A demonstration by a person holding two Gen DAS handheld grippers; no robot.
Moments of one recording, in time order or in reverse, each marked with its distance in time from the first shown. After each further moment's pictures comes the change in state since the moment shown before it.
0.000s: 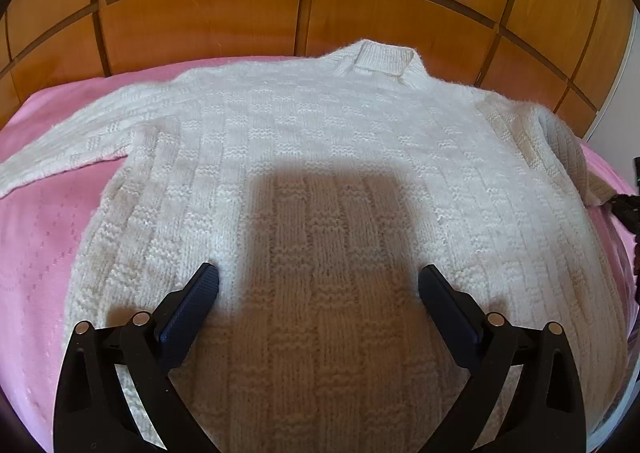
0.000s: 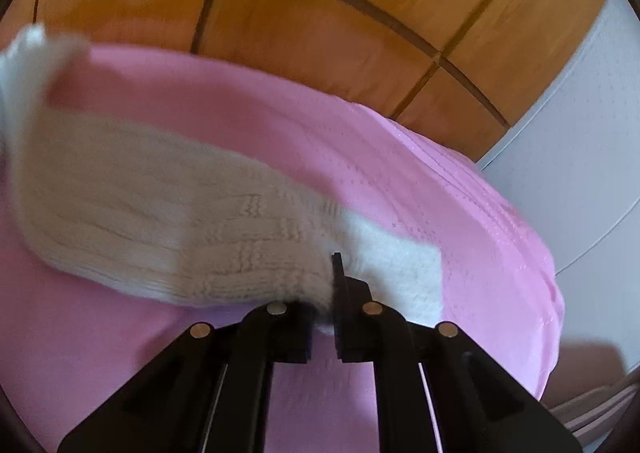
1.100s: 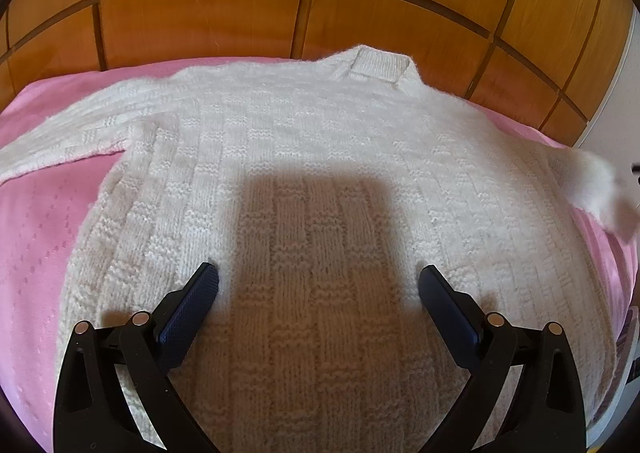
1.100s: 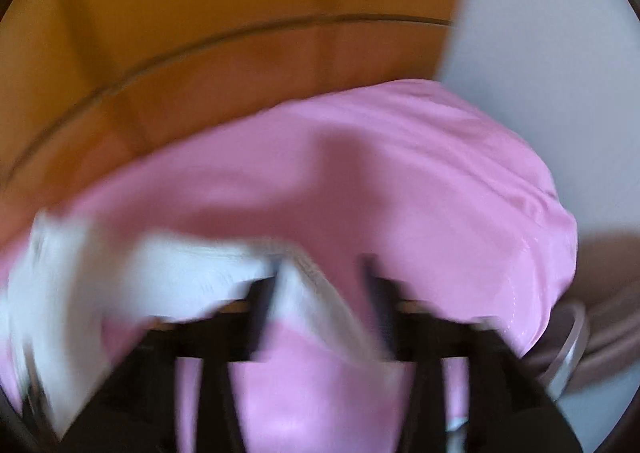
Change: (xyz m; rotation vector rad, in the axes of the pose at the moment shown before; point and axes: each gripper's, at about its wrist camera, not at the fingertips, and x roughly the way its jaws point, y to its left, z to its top) left arm 0.003 0.000 -0.008 -0.028 -0.030 -0.030; right arm -0.020 -0.180 0.062 0.607 0.163 0.045
